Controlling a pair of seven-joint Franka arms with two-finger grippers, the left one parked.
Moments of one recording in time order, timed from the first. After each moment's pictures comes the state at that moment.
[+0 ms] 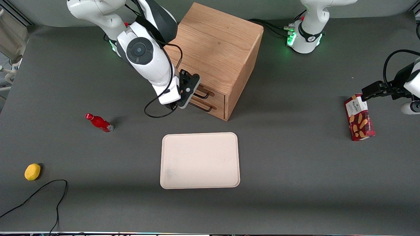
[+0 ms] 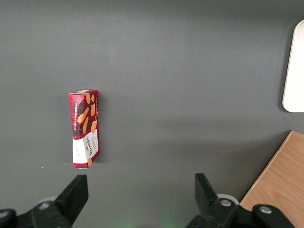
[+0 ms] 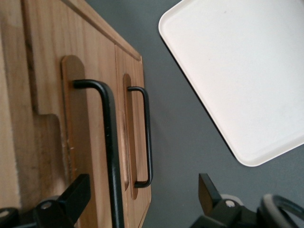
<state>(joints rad) 0.37 0.24 0.30 -1.76 0.11 1.98 -0.40</state>
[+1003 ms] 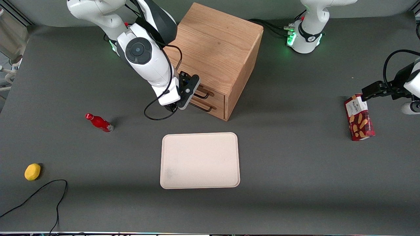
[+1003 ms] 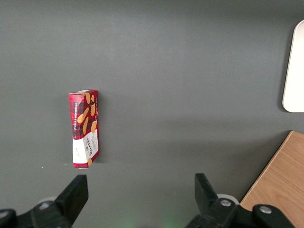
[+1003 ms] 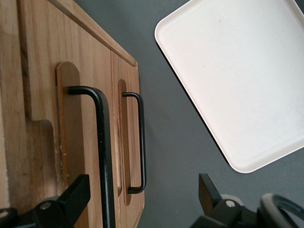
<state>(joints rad) 0.37 0.24 0.30 -1.76 0.11 2.01 -0.42</state>
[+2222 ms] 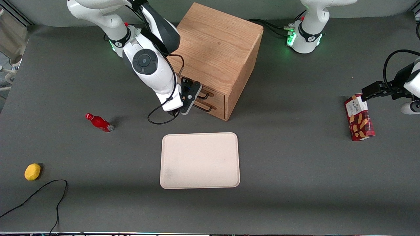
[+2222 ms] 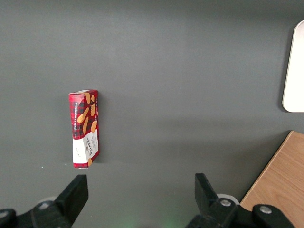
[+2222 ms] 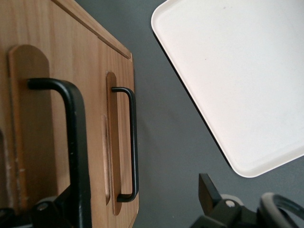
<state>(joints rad) 0.37 0.30 0.30 -1.79 0.08 2.06 -0.43</state>
